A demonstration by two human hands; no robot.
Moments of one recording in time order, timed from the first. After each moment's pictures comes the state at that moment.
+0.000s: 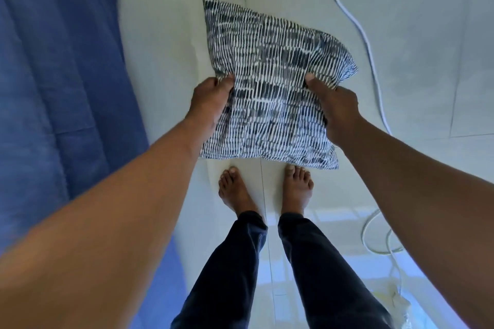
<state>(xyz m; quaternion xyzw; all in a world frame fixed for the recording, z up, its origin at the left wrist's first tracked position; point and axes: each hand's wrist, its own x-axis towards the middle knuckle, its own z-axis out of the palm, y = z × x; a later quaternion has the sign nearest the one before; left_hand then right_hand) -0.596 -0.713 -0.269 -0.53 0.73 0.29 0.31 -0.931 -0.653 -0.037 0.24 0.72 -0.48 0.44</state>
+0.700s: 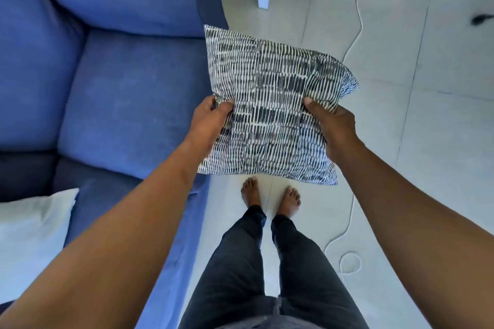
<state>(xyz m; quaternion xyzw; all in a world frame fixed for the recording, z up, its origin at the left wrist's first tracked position) -0.689 -0.881 0.415 -0.63 0.50 0.59 -0.09 -0.894 -0.728 0.401 0.03 0.71 -0.53 0.46</state>
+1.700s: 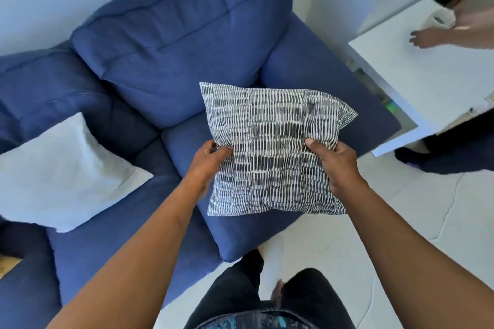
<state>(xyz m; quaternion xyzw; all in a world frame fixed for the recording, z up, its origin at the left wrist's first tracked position) -0.410 -1.063 0.504 -0.71 0.26 0.56 -0.34 -0.679 -1.108 0.512 -0.28 0.68 -0.36 0.57</state>
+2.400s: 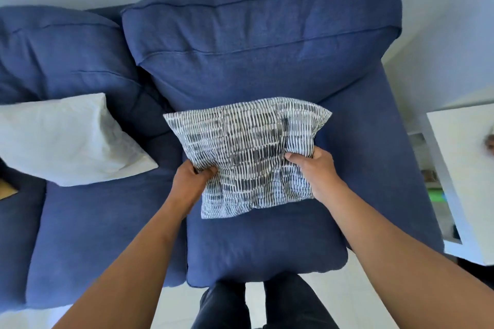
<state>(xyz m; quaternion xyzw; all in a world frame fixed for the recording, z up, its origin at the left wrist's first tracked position) -0.356 -1.118 0.441 -0.80 0.10 0.43 -0.40 -0.574 -1.305 0.466 -0.44 0.61 -0.13 0.65</state>
